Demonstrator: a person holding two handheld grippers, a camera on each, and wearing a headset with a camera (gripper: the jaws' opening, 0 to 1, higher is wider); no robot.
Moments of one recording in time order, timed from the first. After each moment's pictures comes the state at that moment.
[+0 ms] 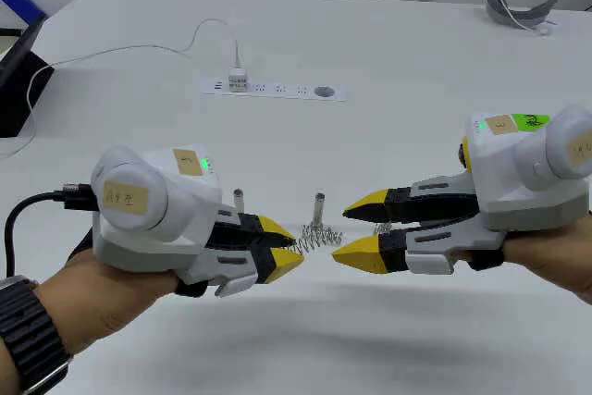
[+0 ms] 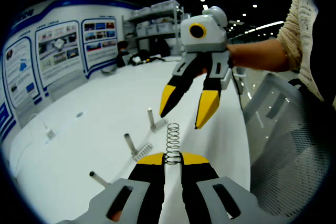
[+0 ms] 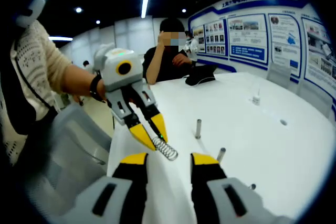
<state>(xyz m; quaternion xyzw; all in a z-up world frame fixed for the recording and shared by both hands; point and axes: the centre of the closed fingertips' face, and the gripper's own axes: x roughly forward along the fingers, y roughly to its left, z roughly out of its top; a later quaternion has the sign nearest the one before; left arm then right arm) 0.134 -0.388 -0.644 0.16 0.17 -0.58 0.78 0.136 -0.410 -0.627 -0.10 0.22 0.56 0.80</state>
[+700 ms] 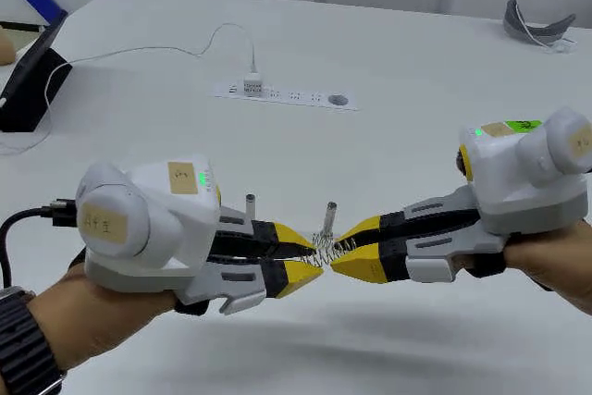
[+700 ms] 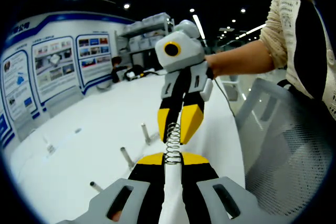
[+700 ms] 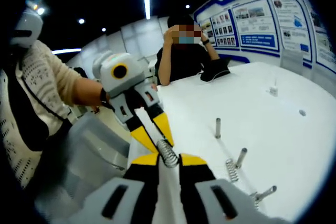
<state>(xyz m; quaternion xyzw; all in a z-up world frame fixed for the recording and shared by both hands) 0.119 -0.390 -0.627 0.16 0.12 -0.60 0.77 0.118 -0.390 -0.623 -0.05 0.26 0.60 0.75</state>
